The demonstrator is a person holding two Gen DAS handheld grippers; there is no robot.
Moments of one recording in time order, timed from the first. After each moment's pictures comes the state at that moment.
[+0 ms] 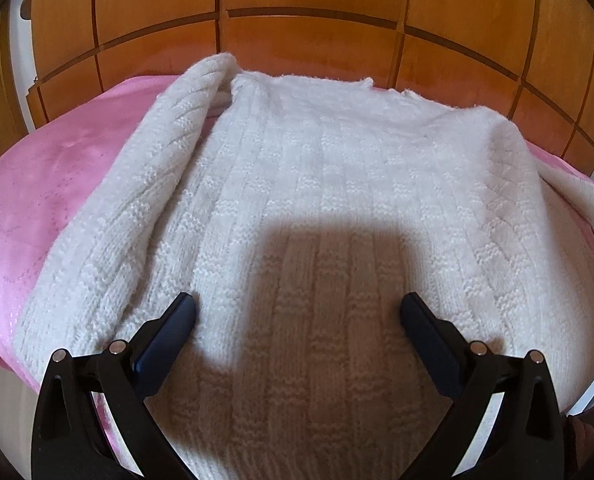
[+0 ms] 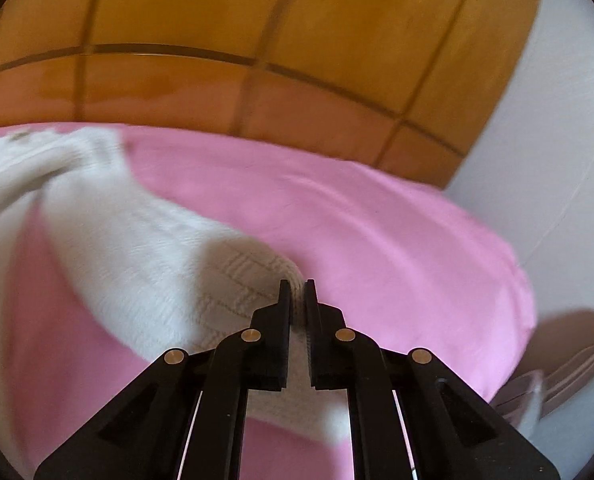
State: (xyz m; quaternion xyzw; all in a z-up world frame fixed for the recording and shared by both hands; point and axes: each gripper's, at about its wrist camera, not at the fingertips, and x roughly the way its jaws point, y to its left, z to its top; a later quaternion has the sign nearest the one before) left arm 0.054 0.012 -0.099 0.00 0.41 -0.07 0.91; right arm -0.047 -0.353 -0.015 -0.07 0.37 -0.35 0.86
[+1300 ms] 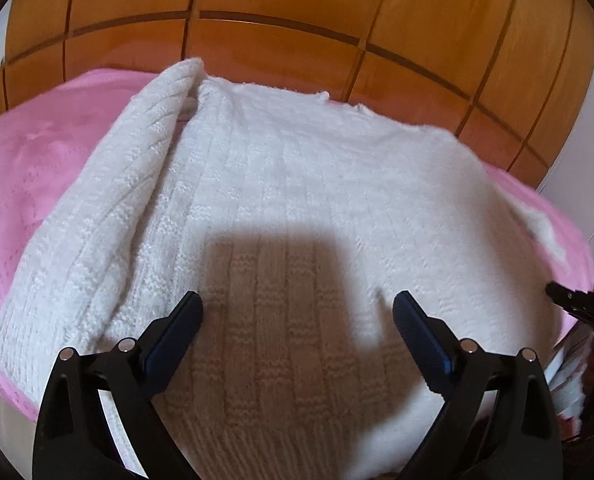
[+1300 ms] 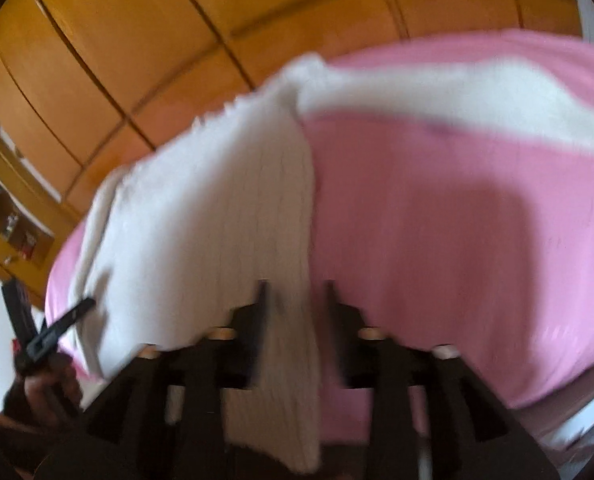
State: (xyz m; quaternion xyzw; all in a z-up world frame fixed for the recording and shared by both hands) left arm 0.046 0.036 -0.080 -0.07 0.40 -0.18 0.90; right arm -0.088 -0.214 -0.067 0.24 0.36 -0.05 0.90
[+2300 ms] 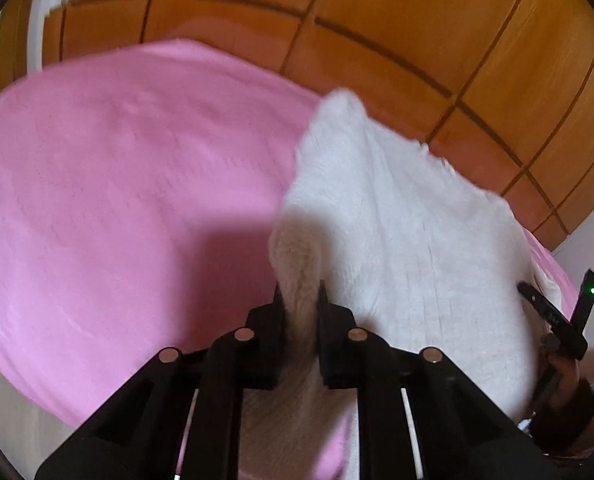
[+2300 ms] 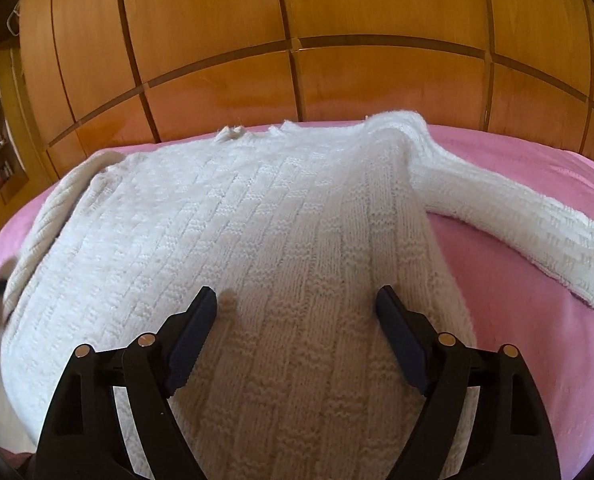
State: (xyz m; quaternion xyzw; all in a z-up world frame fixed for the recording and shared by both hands) left arm 0.099 0.187 -0.065 -0.14 0.42 -0.11 0.89; right arm 0.050 -0.155 -0.083 0.08 0.34 -0.05 0.93
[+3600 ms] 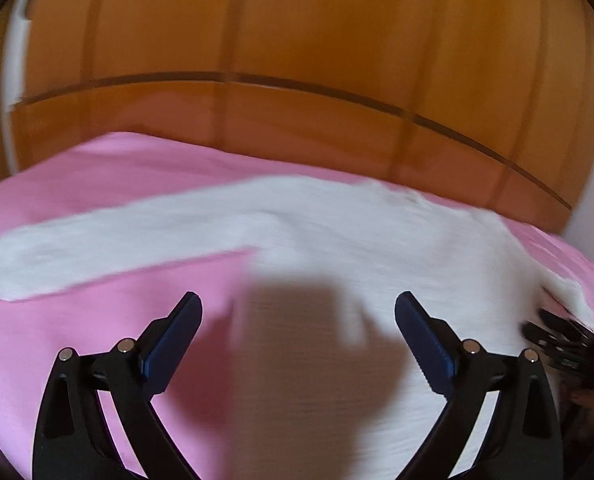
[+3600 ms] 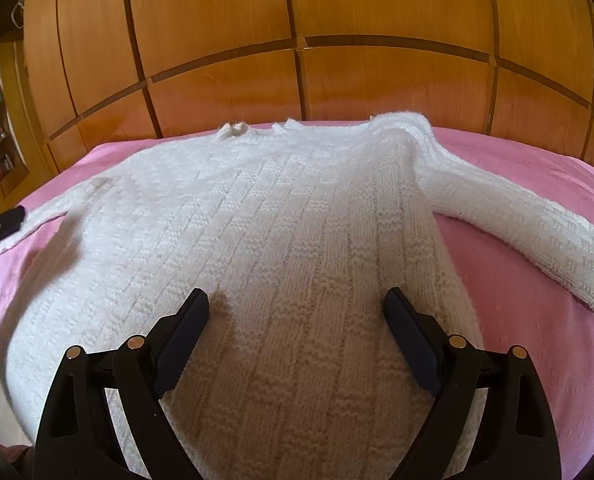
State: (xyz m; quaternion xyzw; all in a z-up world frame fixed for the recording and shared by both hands) left arm 0.141 0.074 -0.056 -0.05 0.32 -0.14 0.93; right arm 0.050 -0.150 -0.085 0.07 0.34 -0.05 0.94
